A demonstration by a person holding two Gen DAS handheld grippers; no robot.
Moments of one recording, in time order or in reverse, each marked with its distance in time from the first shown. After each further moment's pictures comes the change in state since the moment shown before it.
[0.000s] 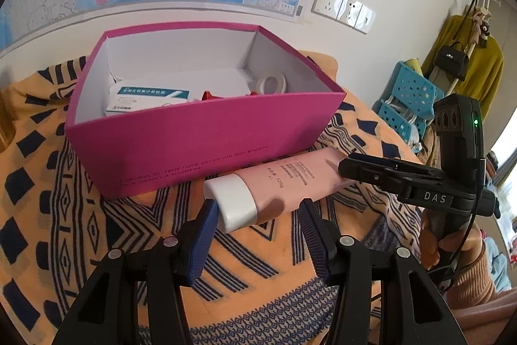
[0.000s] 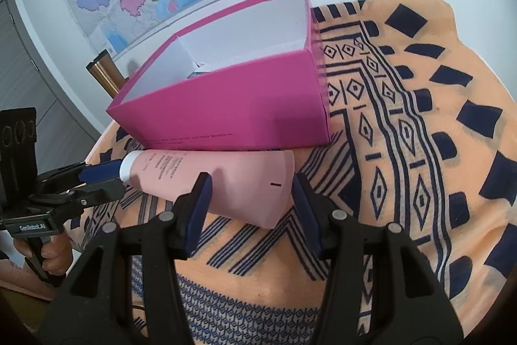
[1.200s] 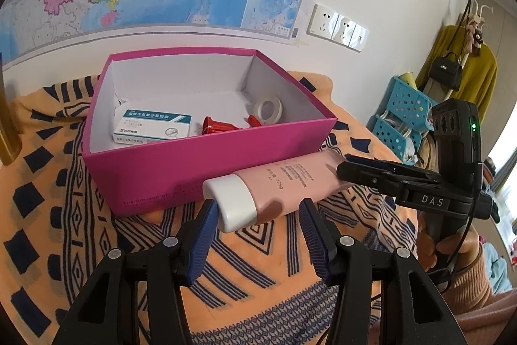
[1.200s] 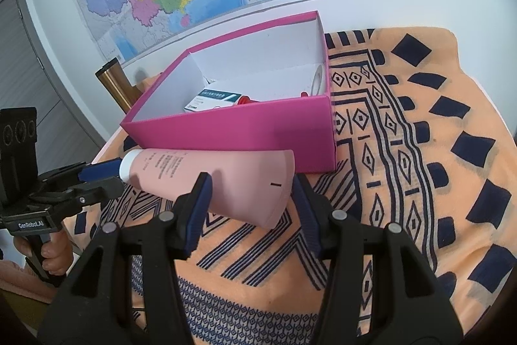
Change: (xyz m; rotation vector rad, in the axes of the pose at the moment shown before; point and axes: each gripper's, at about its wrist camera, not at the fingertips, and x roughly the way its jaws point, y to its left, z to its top) left arm -0.022 -0.004 0.007 0.009 -0.076 -0.001; right arm -0.014 0.017 0.016 -0.046 -0.052 -0.006
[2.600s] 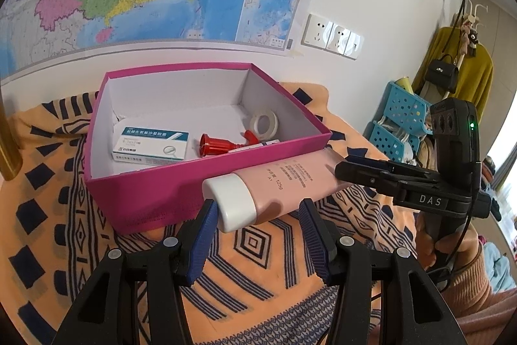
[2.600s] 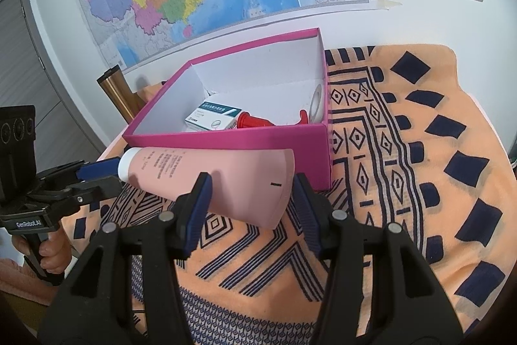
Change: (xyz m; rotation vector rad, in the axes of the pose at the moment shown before) left arm -0.004 -0.004 0.010 0.026 -0.035 -0.004; right arm -0.008 0.001 0.013 -0.026 -0.034 -0.008
